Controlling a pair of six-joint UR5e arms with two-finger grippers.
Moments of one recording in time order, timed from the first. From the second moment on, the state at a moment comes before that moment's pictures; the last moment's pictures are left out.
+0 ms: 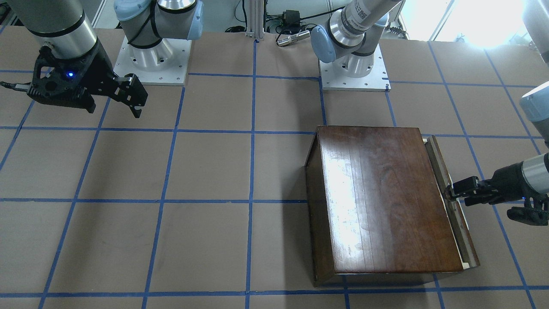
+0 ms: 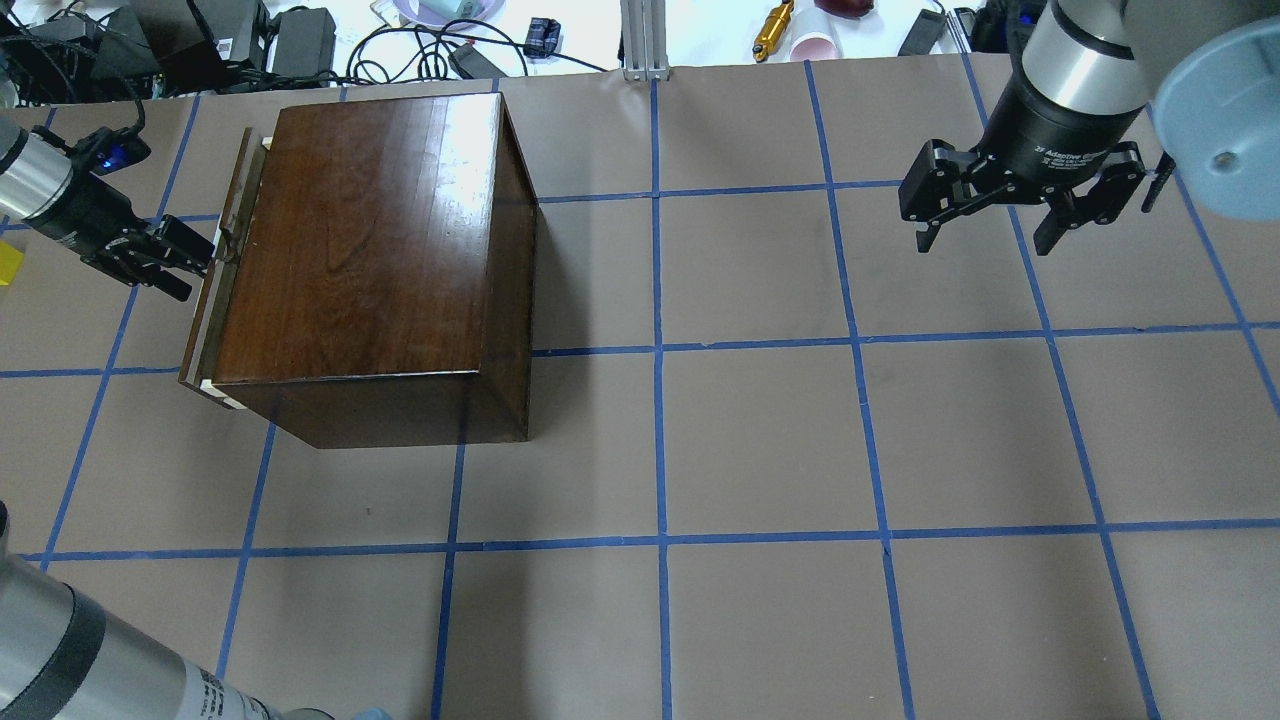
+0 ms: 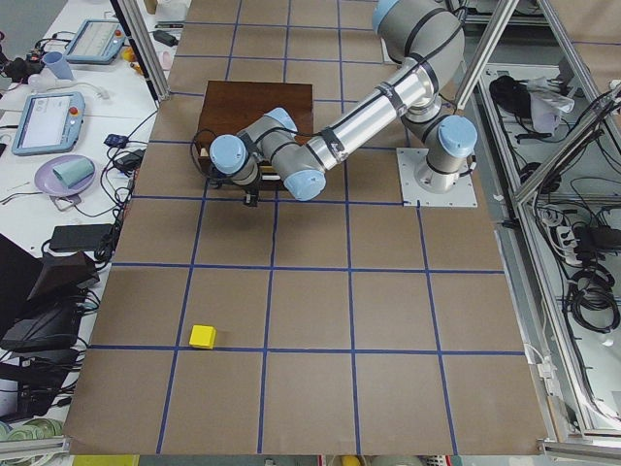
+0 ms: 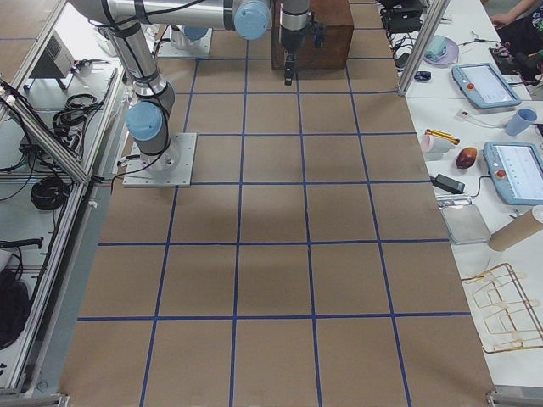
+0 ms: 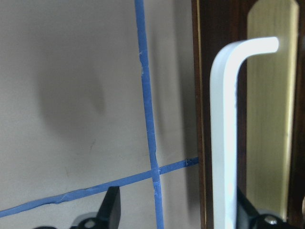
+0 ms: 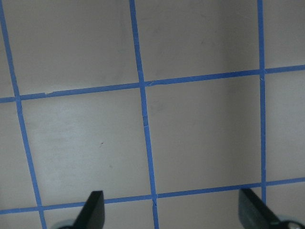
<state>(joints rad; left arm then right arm) -1.00 -2.03 -1.49 -1.46 1.33 0.69 1.52 -1.59 1.63 -1.60 -1.59 0.04</state>
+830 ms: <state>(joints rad) -1.00 -2.02 -1.49 -1.46 1.43 0.69 1.52 -1.59 1.63 -1.60 -1.59 0.04</state>
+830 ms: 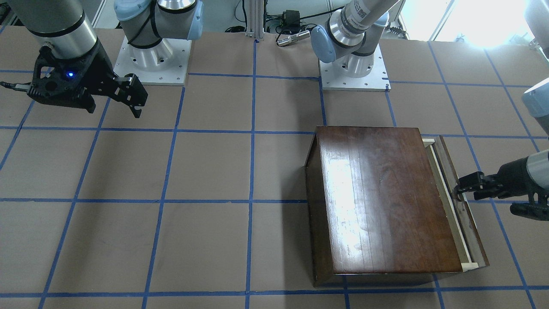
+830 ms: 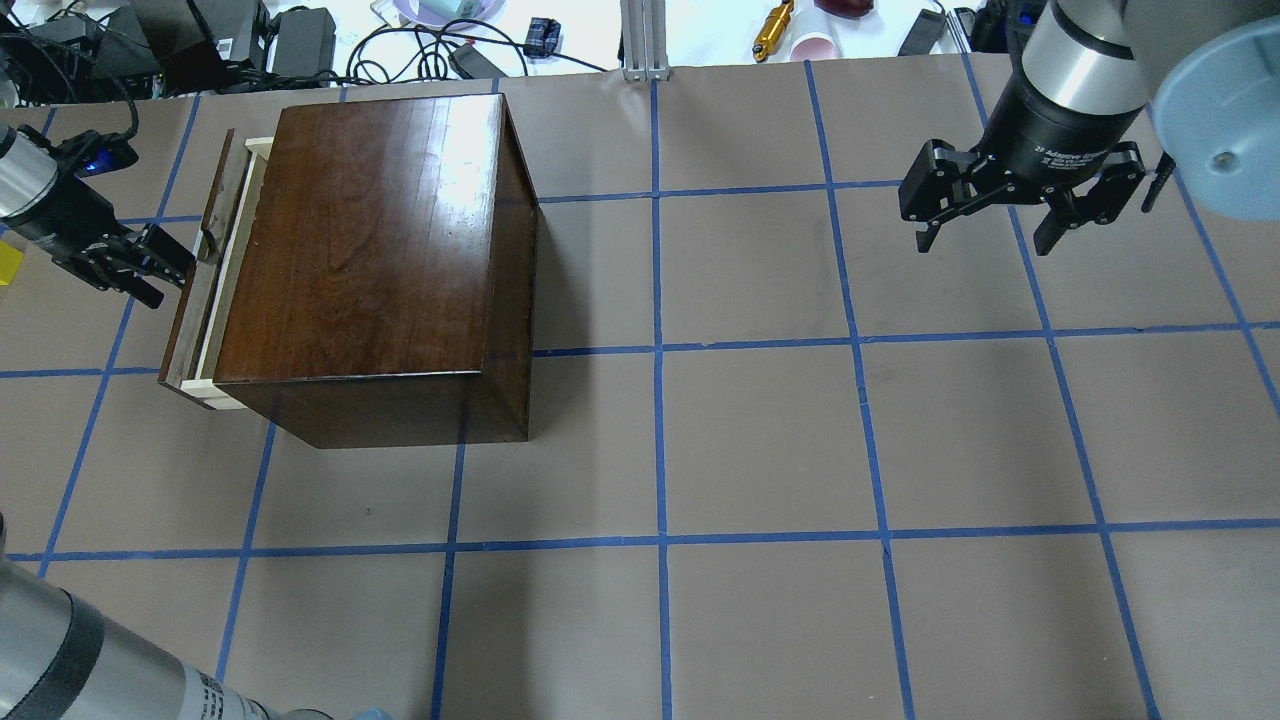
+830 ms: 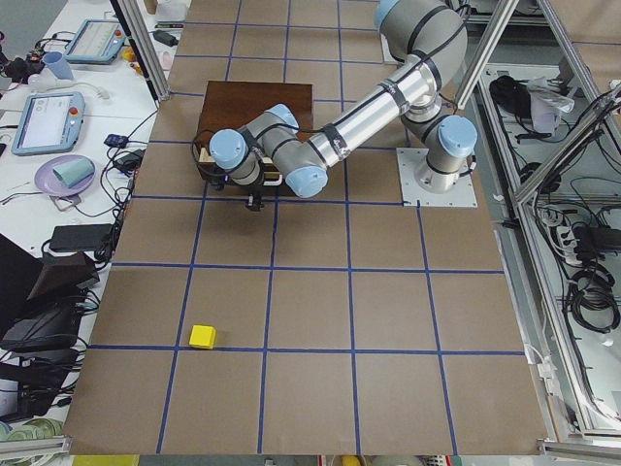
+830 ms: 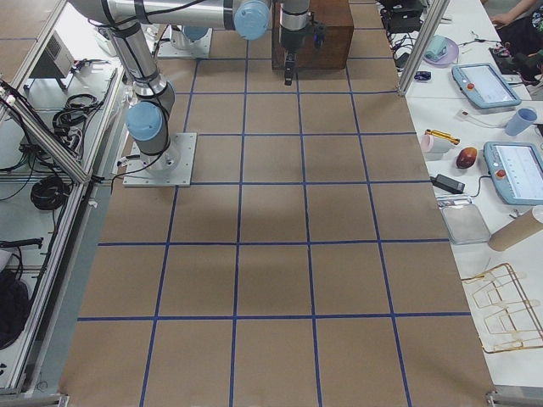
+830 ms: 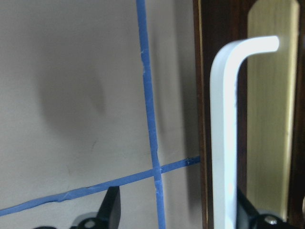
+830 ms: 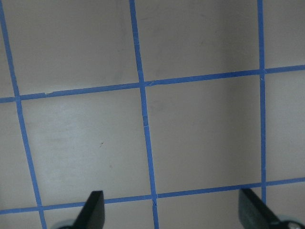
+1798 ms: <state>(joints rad) -0.98 -2.00 -1.48 -1.46 1.47 0.69 1.52 -1.59 1.63 -1.60 -1.59 0.04</state>
